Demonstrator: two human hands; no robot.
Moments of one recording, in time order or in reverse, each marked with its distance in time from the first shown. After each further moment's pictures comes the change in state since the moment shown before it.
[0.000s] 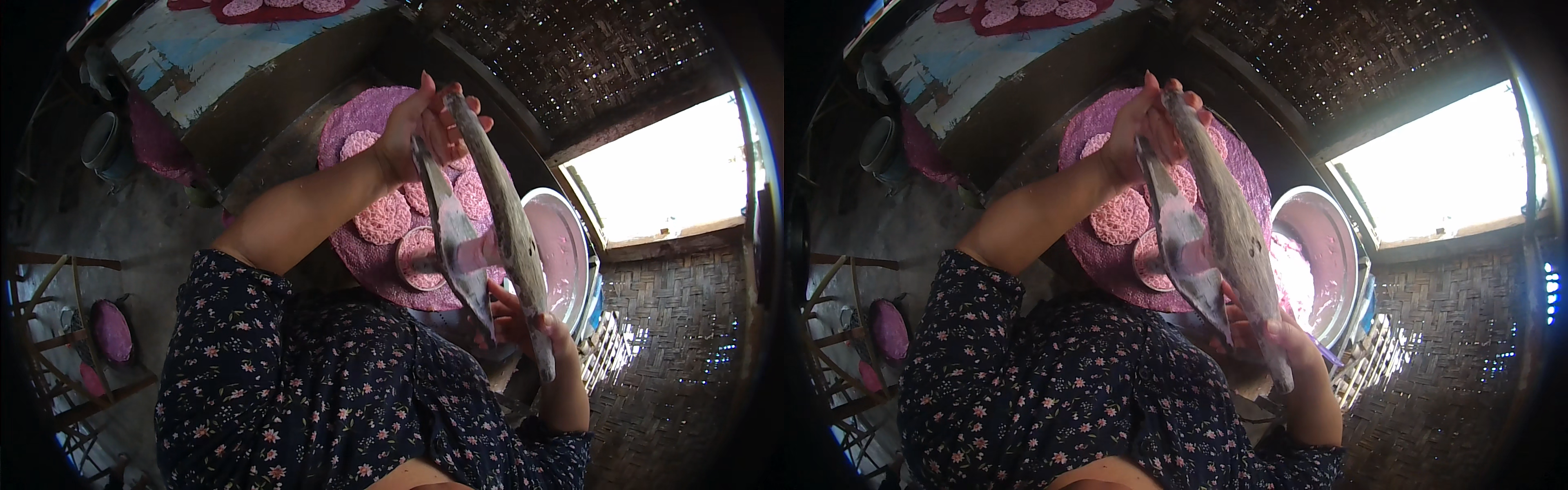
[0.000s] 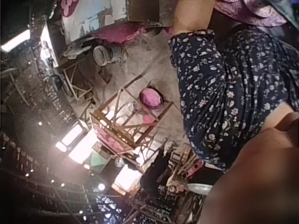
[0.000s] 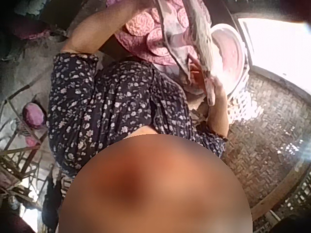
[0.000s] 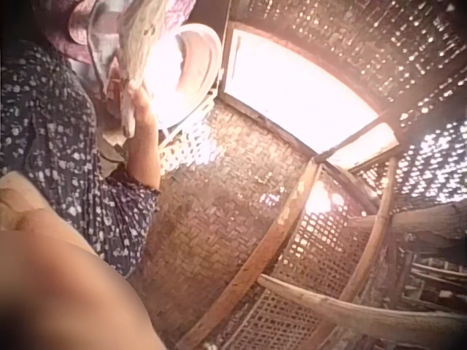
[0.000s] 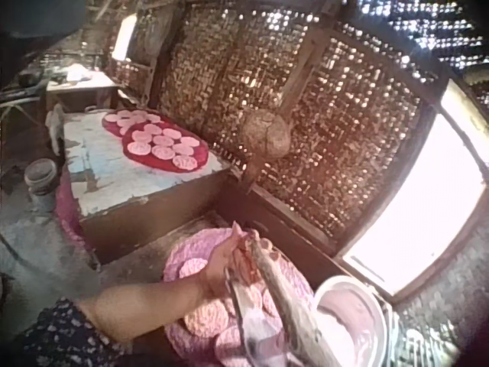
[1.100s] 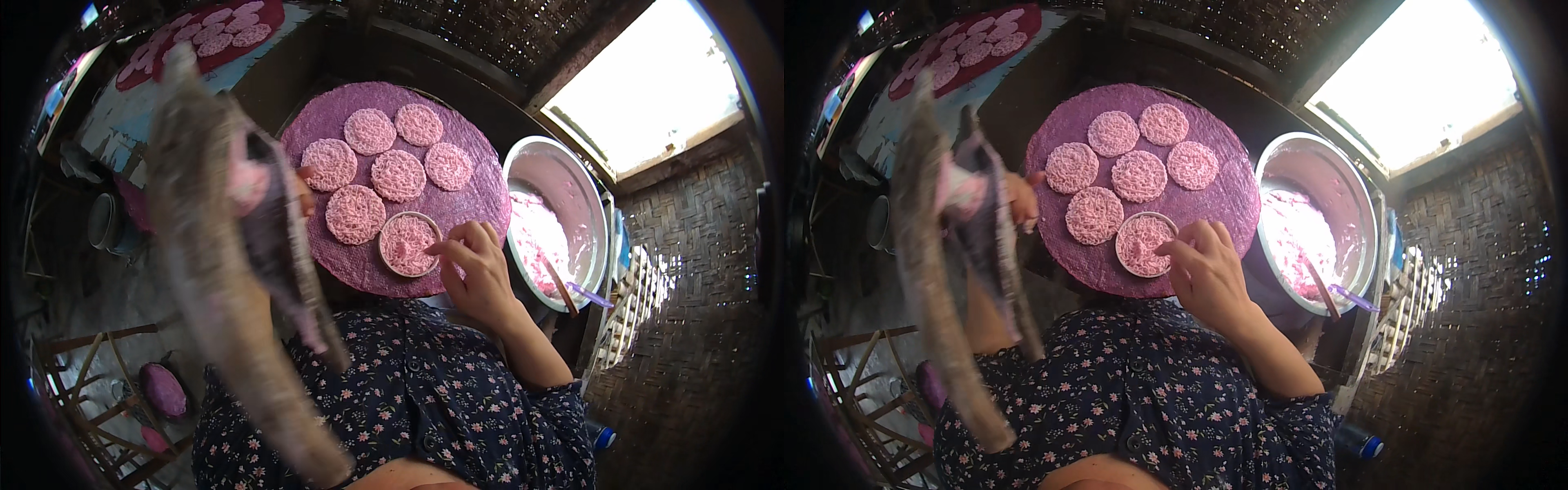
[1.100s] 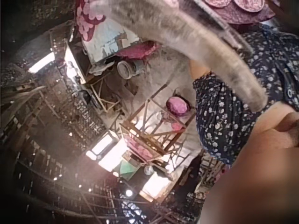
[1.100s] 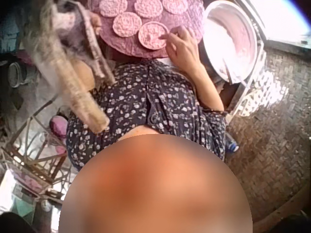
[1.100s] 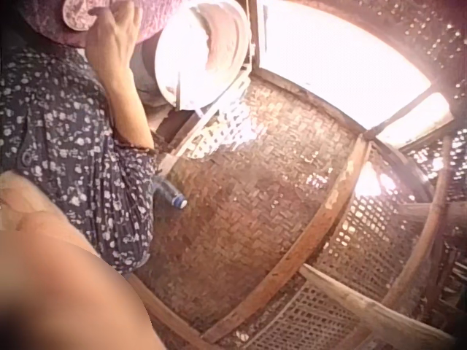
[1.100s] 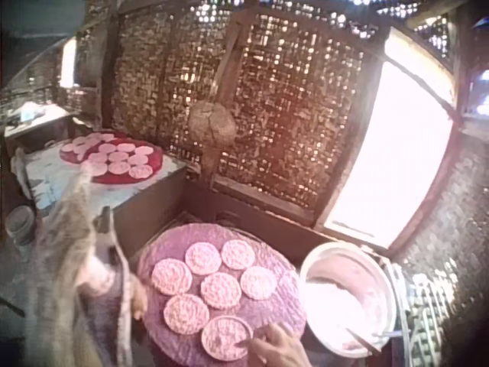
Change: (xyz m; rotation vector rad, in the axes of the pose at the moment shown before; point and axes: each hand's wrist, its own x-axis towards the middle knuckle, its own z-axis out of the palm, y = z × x) left_hand -0.124 0.062 0.047 1.215 -0.128 0.134; right_hand 0.075 0.013 0.052 -1.257 0.591 -0.823
